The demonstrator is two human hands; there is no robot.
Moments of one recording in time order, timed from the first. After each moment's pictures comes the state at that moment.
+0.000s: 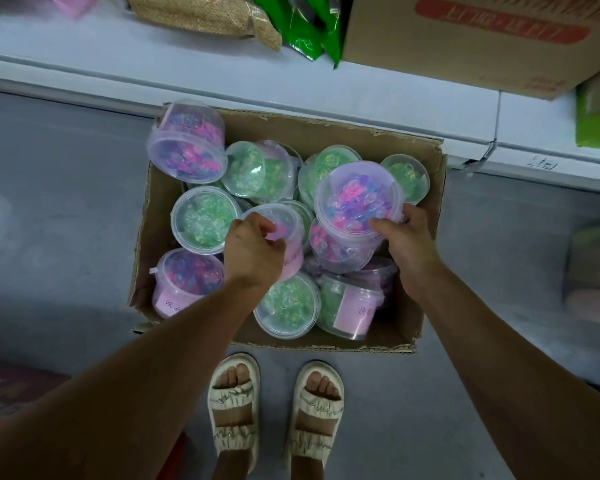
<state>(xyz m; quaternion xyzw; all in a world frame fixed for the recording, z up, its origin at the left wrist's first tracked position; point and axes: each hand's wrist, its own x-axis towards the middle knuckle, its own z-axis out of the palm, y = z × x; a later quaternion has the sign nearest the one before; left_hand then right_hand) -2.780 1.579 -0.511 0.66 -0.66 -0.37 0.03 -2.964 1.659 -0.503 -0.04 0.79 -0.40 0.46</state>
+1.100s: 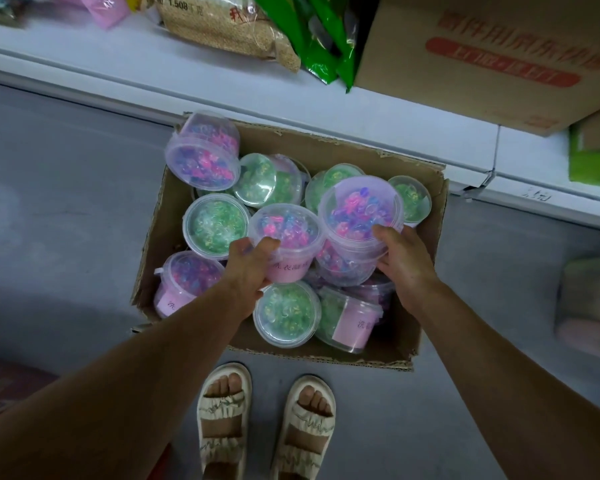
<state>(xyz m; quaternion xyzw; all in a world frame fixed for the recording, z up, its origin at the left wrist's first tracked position) -2.763 1.582 -0.514 0.70 -0.23 -0.67 0.06 -2.957 1.654 -0.497 -0.06 0.78 -0.38 0.50</state>
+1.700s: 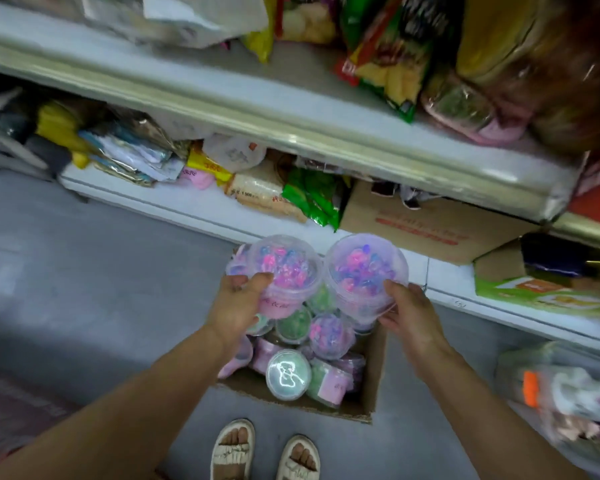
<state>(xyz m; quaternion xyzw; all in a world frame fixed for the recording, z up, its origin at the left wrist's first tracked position) -2.740 1.547 -0.231 0.67 -0.31 -0.64 0.19 -2.952 1.636 -0.220 -0.09 0.75 -0.44 0.48</state>
